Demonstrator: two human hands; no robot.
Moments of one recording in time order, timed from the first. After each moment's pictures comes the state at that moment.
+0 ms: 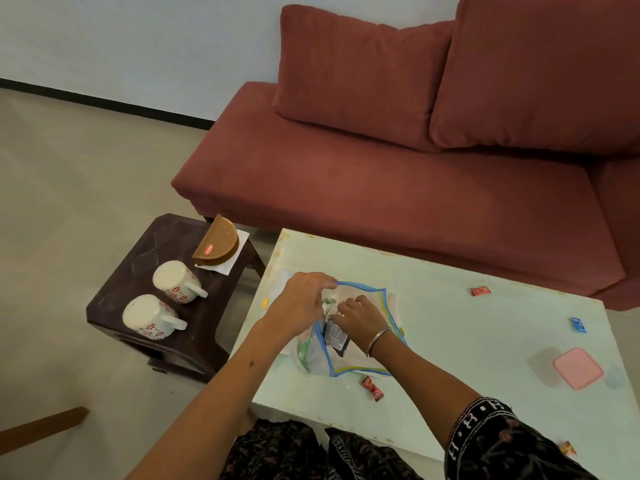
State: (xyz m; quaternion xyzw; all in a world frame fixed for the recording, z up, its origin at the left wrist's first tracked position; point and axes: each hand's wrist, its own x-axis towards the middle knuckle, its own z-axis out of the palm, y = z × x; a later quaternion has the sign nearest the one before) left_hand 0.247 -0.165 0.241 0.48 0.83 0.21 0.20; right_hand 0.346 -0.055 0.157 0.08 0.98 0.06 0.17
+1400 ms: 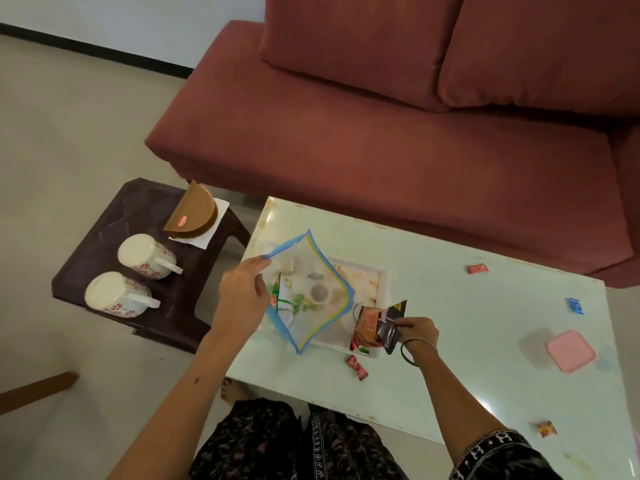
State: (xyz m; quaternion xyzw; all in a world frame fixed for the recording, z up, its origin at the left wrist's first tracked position) left_hand 0.236 -0.185 0.209 0.27 0.90 0.31 0.11; right_hand 0.444 0.022 0.064 0.62 0.69 -0.37 0.06
